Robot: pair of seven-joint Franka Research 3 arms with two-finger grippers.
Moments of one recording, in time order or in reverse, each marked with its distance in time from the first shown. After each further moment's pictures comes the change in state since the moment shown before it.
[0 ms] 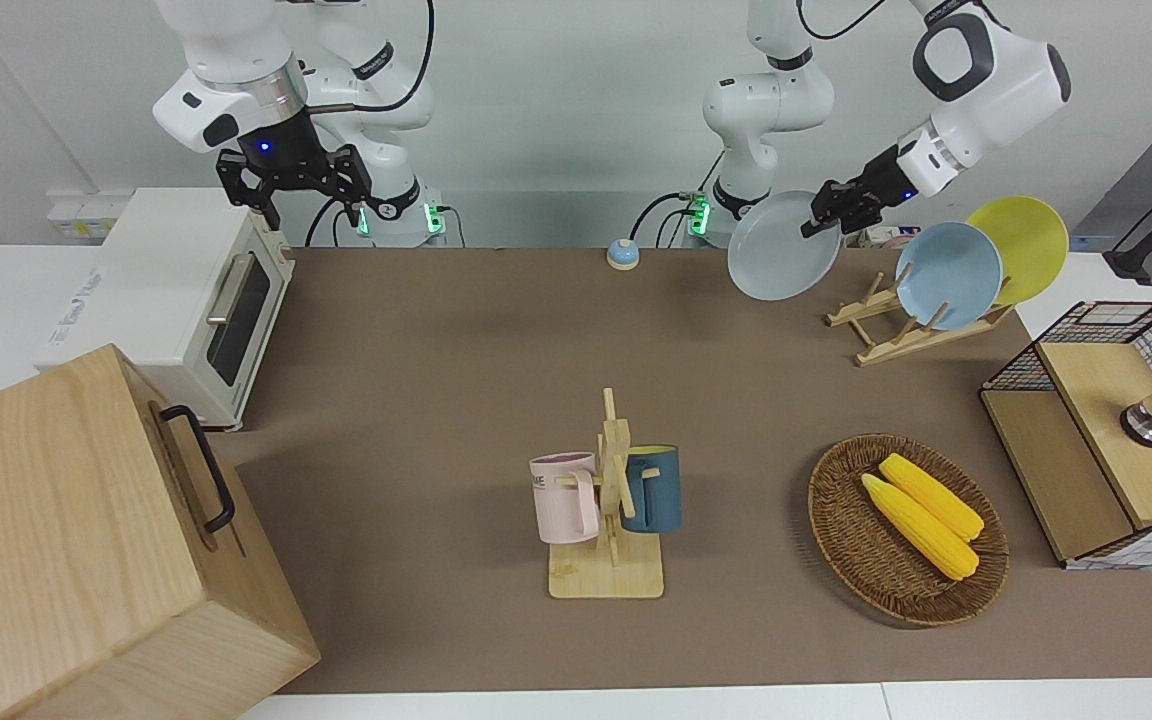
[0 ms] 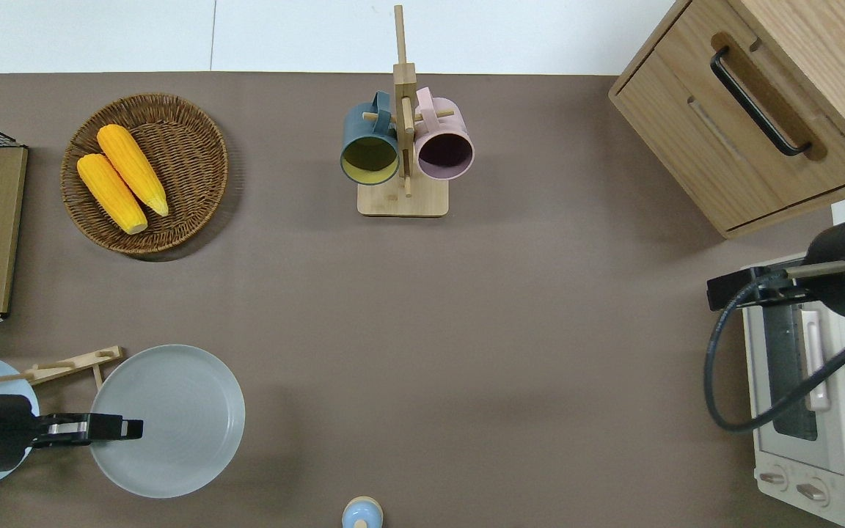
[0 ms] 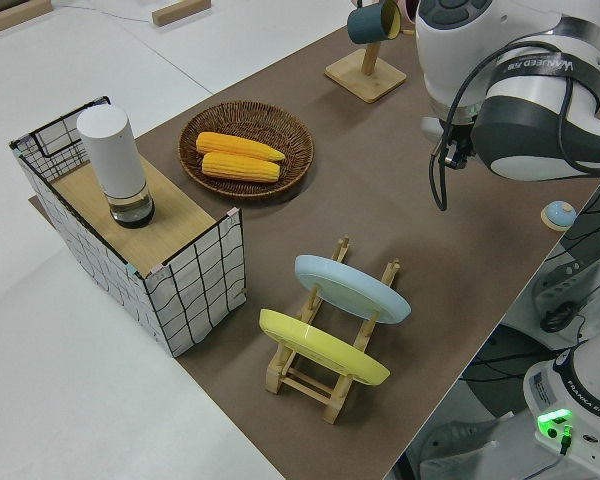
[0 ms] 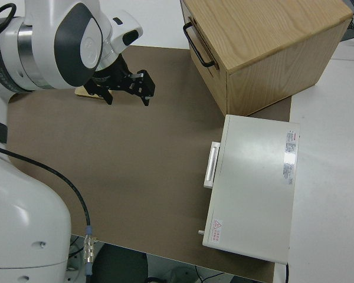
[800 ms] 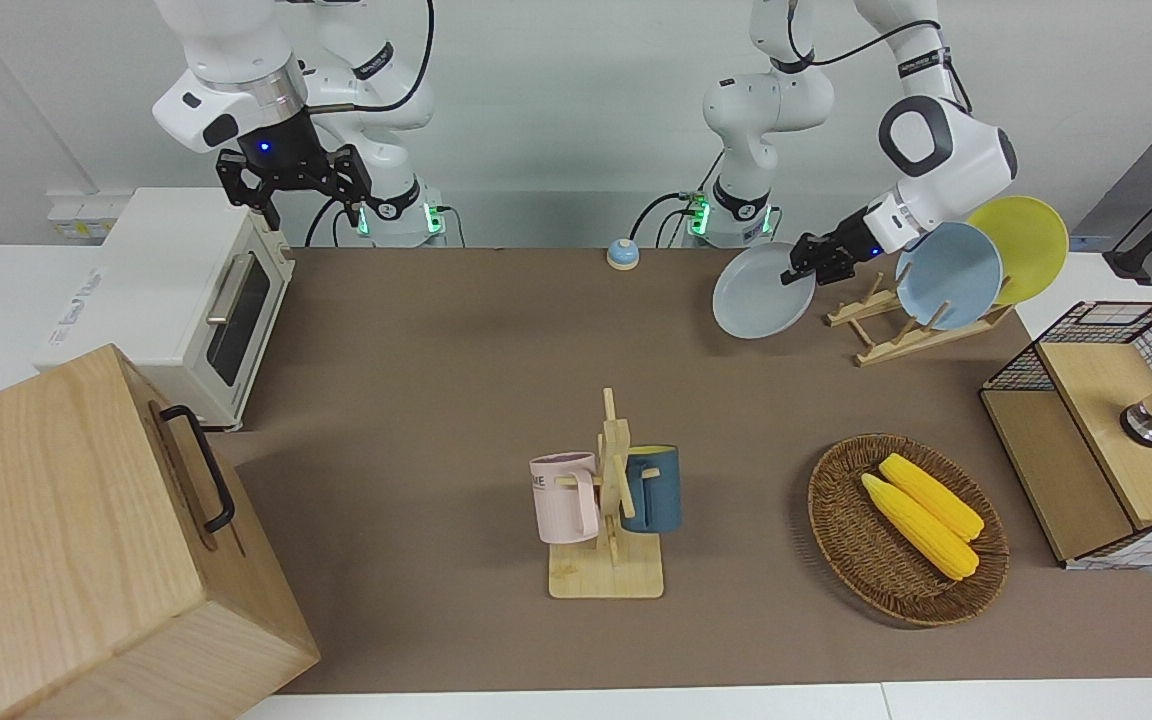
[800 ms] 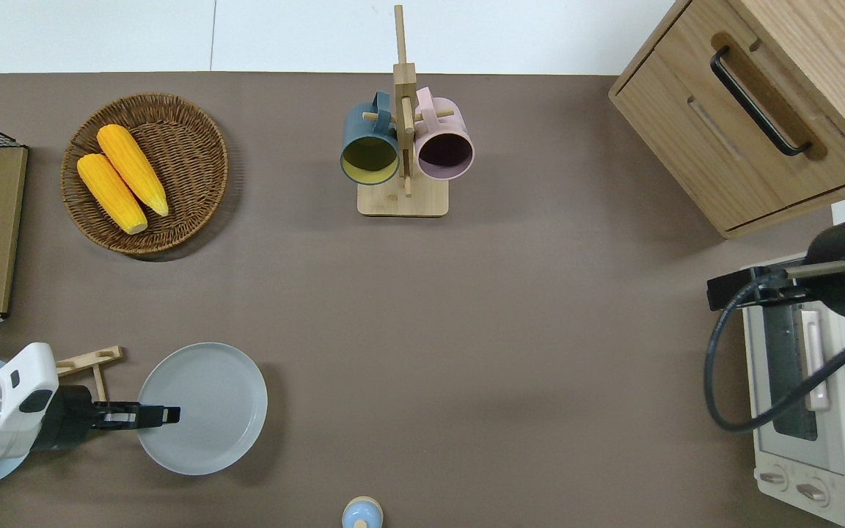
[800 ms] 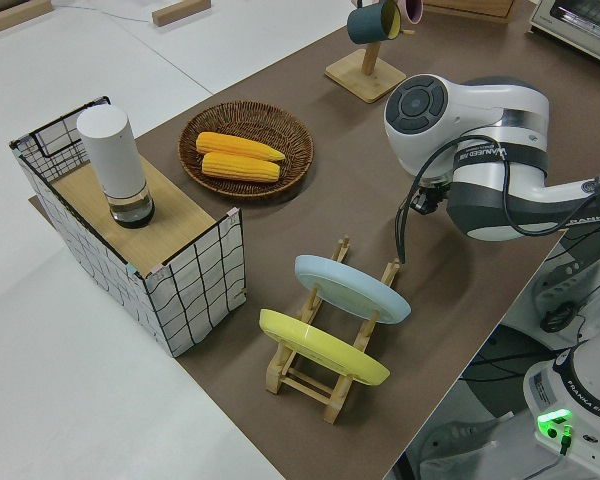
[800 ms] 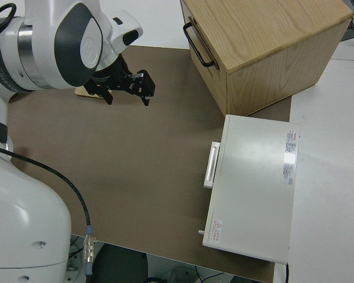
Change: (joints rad) left arm 0.002 0.117 0.002 -0.158 -0.070 0.232 0.286; right arm 0.000 0.000 0.000 0.000 0.000 0.000 0.000
